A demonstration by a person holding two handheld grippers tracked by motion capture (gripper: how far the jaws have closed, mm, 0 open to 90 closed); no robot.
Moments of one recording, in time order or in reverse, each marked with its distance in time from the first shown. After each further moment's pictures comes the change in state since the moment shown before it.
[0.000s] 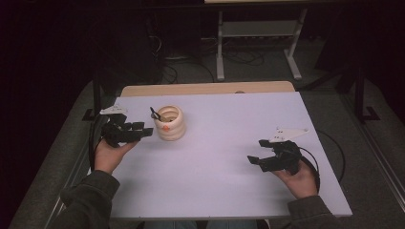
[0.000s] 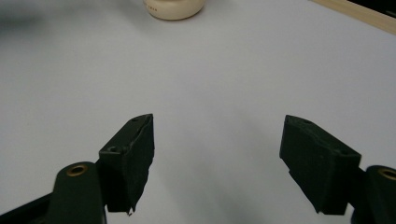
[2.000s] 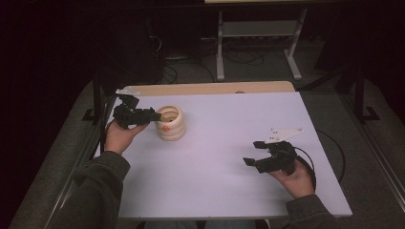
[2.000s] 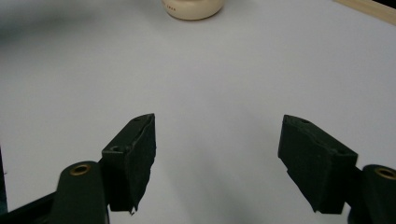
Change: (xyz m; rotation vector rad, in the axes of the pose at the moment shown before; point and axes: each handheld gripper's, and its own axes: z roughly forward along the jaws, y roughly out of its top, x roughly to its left) left arm 0.005 0.049 0.029 0.063 0.010 0.020; right arm 0.004 0.004 0.008 0.007 0.057 -0.025
